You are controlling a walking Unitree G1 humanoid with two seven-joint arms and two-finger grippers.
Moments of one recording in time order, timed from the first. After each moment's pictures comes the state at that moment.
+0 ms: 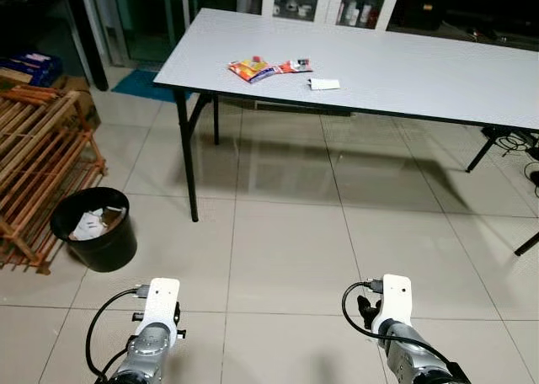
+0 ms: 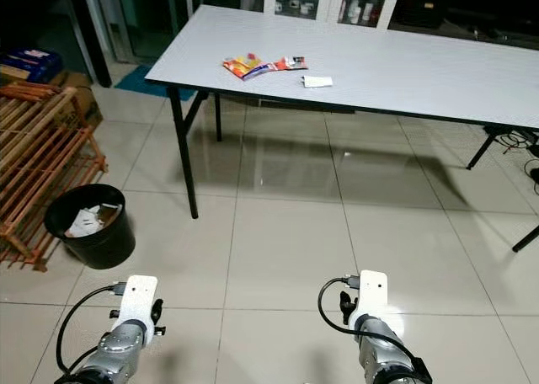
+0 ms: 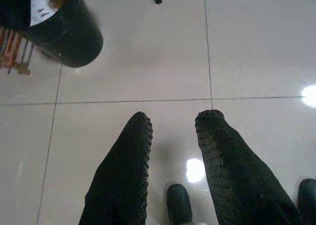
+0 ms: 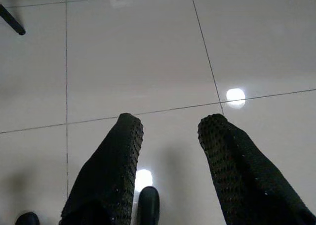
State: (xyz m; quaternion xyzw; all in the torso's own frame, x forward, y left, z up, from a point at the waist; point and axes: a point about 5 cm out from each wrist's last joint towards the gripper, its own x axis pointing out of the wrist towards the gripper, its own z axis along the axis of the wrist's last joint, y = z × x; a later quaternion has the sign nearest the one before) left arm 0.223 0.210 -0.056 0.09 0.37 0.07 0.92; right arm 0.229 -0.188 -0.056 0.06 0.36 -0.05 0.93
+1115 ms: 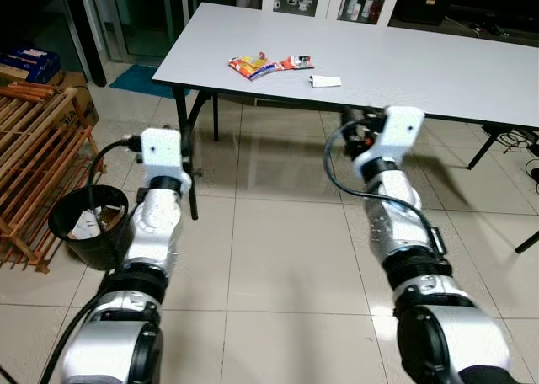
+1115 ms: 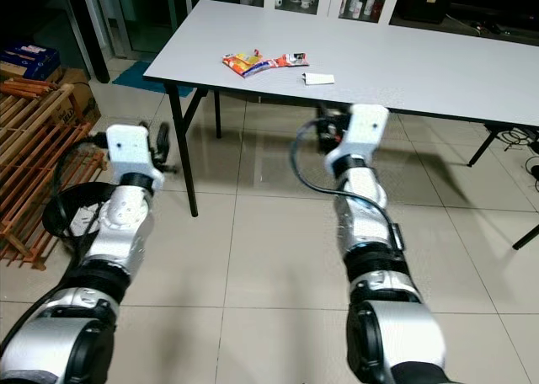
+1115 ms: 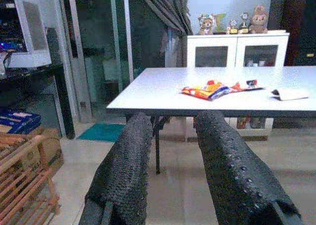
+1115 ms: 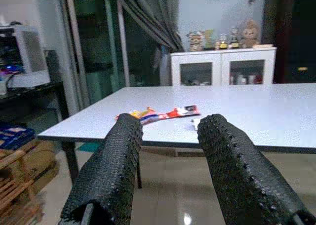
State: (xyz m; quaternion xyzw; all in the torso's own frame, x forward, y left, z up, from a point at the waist) left arm 0.366 0.175 0.143 0.06 -0.11 0.03 0.99; right arm 0.379 -0.132 0.167 0.09 -0.13 0.08 0.98
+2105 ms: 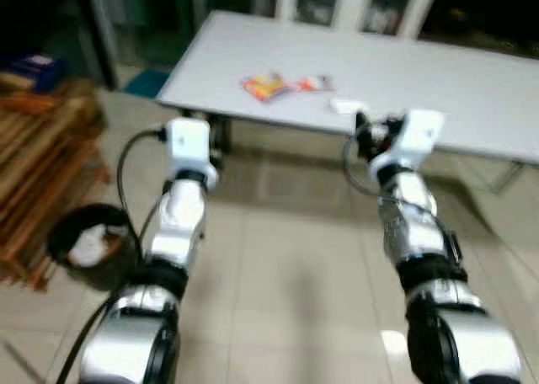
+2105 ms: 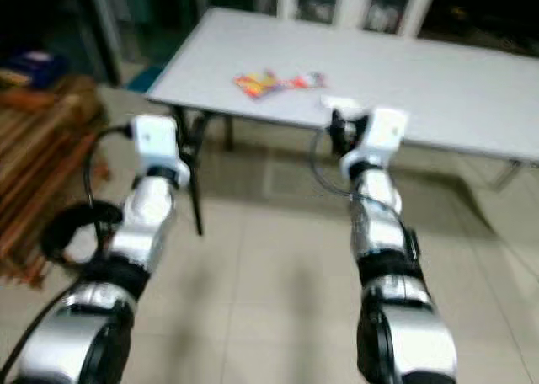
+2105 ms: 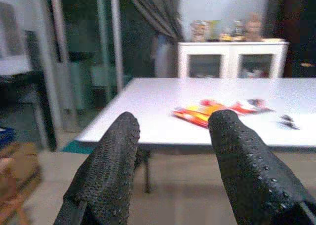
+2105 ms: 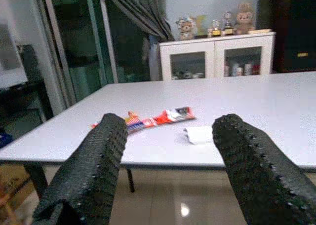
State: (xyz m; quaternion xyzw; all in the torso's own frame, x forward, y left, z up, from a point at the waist) left arm 0.372 0.144 0.158 0.06 -0.12 -0.02 0.99; right arm 0.378 -0.151 0.164 0.11 -0.11 0.04 0.99
